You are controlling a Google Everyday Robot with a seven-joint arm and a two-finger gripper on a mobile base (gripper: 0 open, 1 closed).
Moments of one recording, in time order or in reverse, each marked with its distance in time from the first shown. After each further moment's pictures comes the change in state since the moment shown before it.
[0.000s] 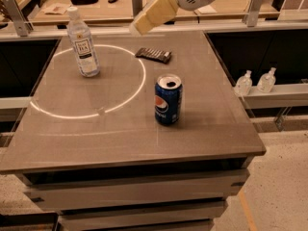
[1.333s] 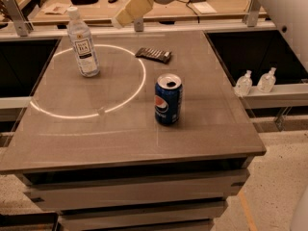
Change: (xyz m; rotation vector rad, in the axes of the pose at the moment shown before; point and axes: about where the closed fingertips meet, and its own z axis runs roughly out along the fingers) arm -0.022 -0.023 0.077 -0.062 -0.008 0.003
